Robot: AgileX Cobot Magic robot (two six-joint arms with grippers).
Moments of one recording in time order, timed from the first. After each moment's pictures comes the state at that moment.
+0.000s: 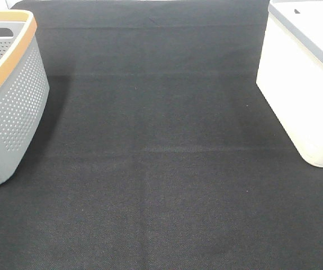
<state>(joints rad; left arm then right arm) -0.03 0.44 -0.58 -0.02 0.53 -0.10 -0.01 -0.01 -0.50 0.23 1.07 -0.19</state>
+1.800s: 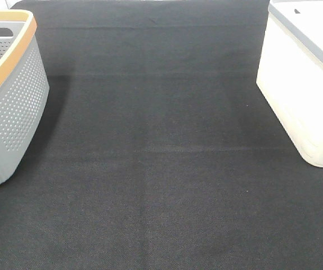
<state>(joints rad) 0.19 1.85 -1.57 0.17 0.84 -0.32 -0.01 -0.01 -0.50 0.23 1.07 -0.19</state>
